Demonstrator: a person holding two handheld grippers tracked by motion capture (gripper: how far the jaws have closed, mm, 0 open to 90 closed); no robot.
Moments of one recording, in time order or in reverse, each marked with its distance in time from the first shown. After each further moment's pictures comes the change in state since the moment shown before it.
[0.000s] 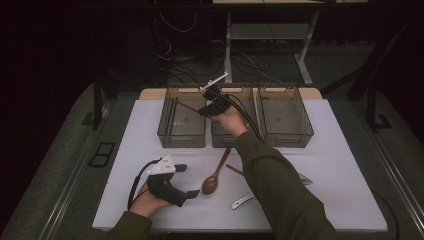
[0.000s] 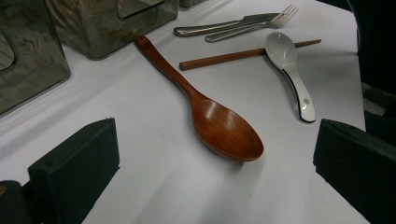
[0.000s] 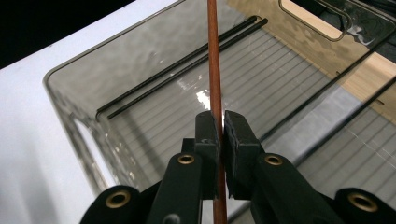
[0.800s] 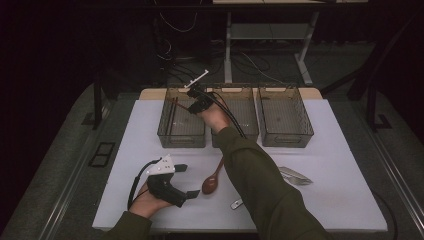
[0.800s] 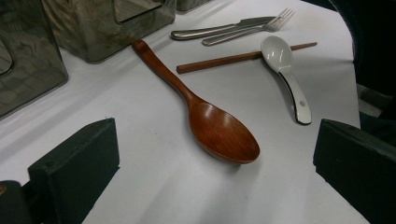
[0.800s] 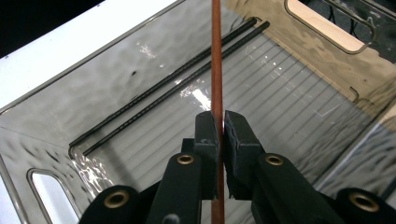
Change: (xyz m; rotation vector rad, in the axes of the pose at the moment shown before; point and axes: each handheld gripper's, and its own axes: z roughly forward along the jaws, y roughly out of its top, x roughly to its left) left arm -0.001 0.001 -0.001 -0.013 -0.010 0.005; right arm 0.011 0.030 0.045 0.064 -0.066 0.015
